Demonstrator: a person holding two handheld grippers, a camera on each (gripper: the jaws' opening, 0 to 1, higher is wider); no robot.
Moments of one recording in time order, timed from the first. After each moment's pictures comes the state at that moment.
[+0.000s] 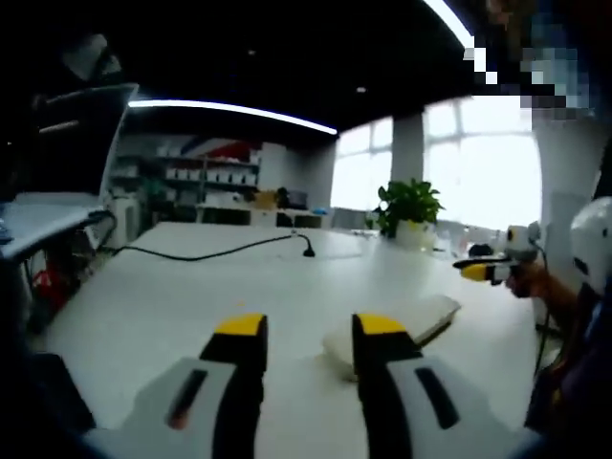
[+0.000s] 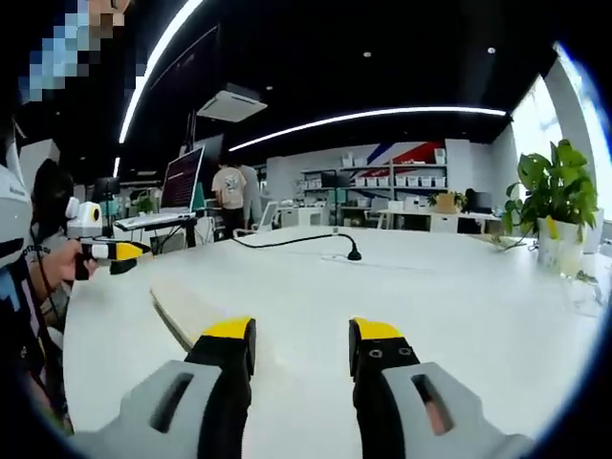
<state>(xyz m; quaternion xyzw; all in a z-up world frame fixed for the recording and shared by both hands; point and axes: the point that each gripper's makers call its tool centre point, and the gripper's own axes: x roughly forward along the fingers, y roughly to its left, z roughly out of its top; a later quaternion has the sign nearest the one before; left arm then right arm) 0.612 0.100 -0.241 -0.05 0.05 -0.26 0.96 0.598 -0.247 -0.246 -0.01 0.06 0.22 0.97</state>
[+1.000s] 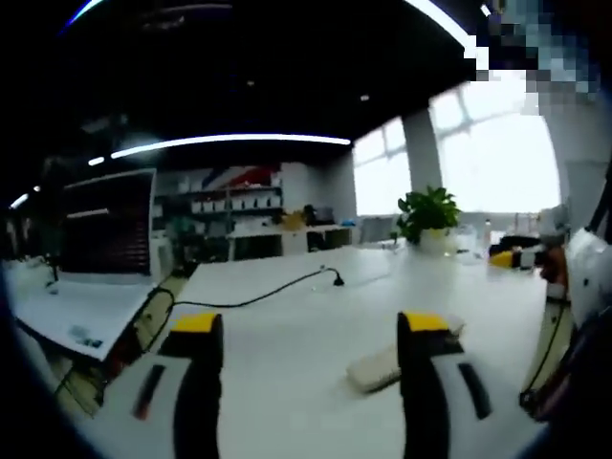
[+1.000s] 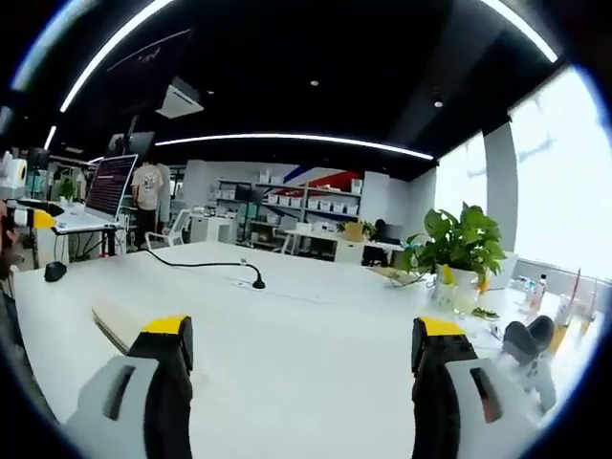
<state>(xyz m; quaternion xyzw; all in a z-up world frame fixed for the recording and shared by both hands) 0.567 0.127 -0.159 0.04 0.01 -0.20 0.98 0.546 -0.309 -0.184 -0.07 0.03 0.01 1.00</state>
